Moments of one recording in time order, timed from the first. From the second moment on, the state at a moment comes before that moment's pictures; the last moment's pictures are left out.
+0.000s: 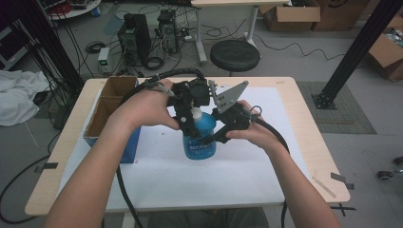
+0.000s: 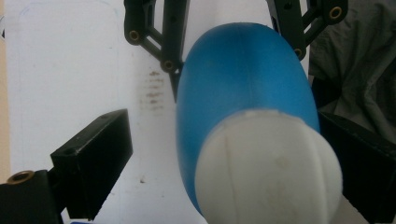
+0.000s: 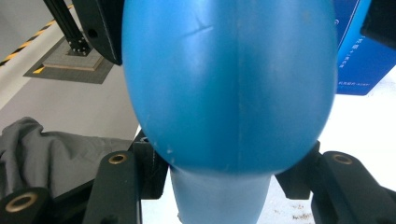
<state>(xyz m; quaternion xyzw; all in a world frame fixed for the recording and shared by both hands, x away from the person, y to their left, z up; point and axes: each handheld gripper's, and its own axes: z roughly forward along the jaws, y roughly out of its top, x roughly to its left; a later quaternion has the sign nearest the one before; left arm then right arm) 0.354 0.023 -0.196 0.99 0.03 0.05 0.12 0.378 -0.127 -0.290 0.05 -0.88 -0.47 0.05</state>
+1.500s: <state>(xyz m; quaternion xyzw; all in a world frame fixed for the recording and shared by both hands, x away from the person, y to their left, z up) 0.350 0.015 -0.200 0.99 0.01 0.07 0.10 0.381 -0.128 -0.290 0.04 -0.89 -0.46 0.05</state>
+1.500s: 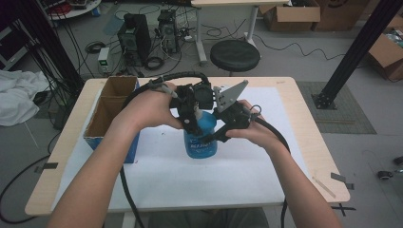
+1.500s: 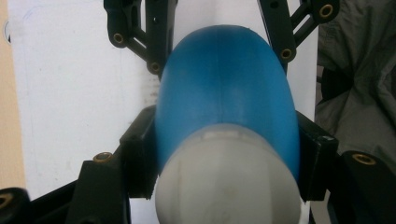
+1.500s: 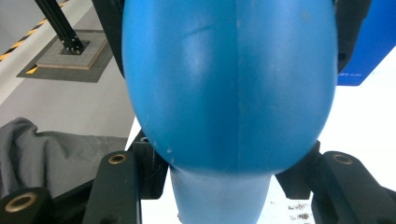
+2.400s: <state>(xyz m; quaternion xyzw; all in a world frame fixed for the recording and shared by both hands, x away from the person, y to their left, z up) 0.364 0.034 -0.169 0.99 0.12 0.06 0.10 0.386 -0.137 -0.290 -0.01 -0.90 -0.43 0.02</state>
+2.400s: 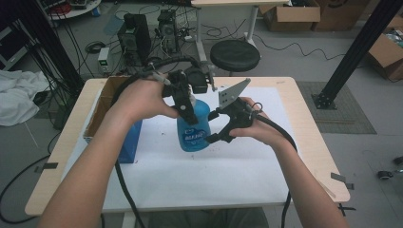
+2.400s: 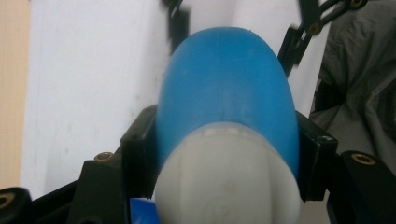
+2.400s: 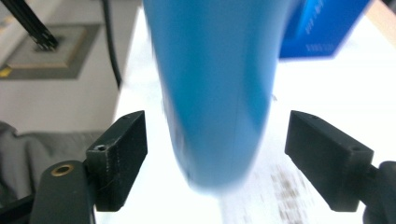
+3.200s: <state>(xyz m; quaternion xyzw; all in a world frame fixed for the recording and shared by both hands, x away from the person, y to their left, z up) 0.414 0.198 -0.101 0.78 0.61 0.10 0.07 0.401 -0.211 -0.312 -0.10 -0.98 -0.17 -0.02</state>
